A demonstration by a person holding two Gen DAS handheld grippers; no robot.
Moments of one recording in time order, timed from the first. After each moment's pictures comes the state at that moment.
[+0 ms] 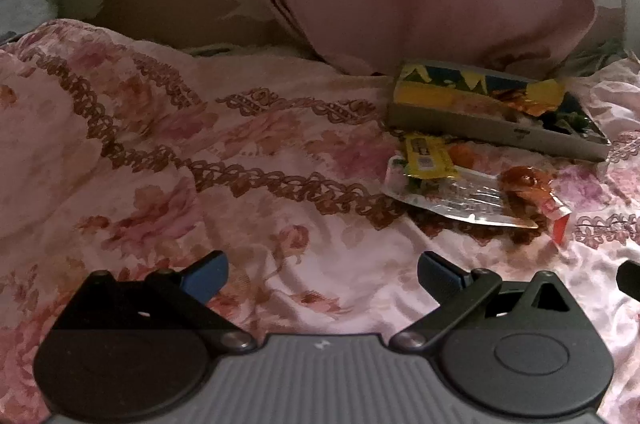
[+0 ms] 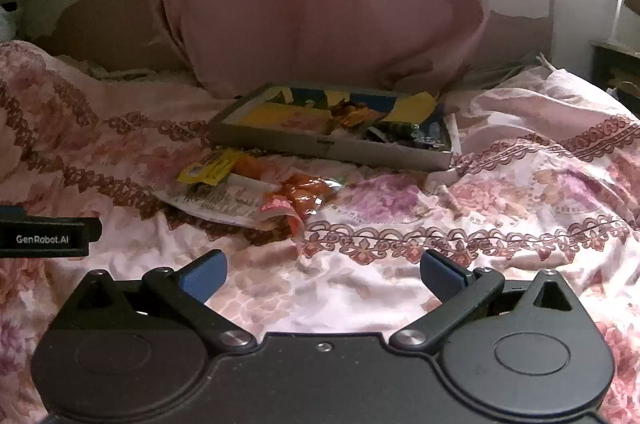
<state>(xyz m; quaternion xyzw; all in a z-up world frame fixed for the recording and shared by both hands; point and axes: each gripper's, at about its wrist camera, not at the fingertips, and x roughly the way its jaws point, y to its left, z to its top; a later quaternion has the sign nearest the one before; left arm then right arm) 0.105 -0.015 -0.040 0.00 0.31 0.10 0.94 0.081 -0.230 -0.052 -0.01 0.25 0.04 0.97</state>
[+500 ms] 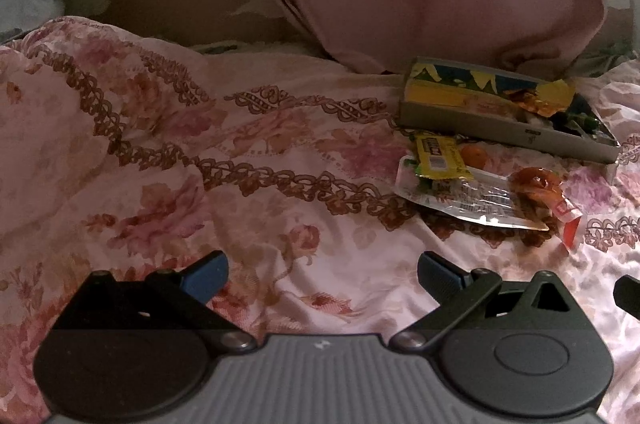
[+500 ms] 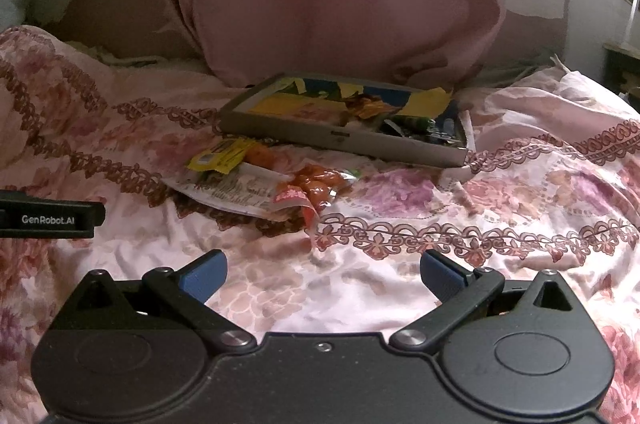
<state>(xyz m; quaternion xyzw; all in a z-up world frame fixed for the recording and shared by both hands) 0.106 -0.013 -0.040 0.00 0.31 0.10 0.94 0.085 -0.222 -0.056 -0.03 0.26 0.05 0.96</state>
